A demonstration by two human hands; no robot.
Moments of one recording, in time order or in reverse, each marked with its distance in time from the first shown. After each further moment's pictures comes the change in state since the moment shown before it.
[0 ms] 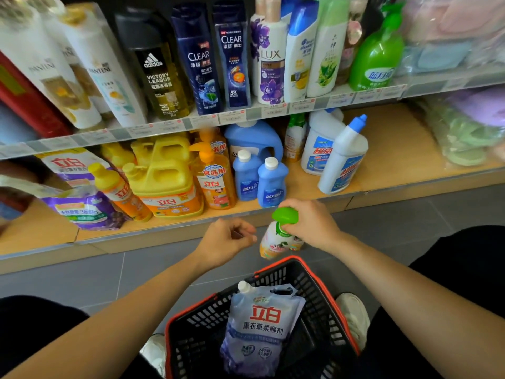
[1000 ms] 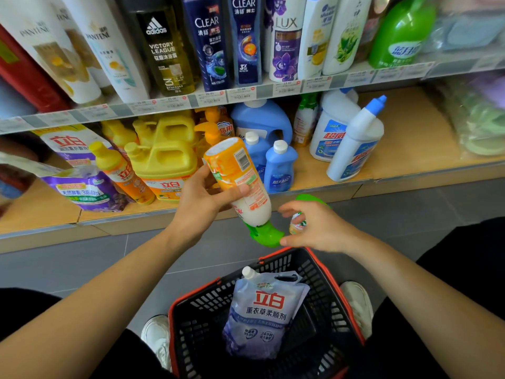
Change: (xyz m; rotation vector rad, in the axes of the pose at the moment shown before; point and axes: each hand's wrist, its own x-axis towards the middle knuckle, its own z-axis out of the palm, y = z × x) left_hand -0.012 0.034 -0.044 -0.565 0.244 0.106; right_hand -0.028 -0.021 -0.006 0.166 -0.330 0.040
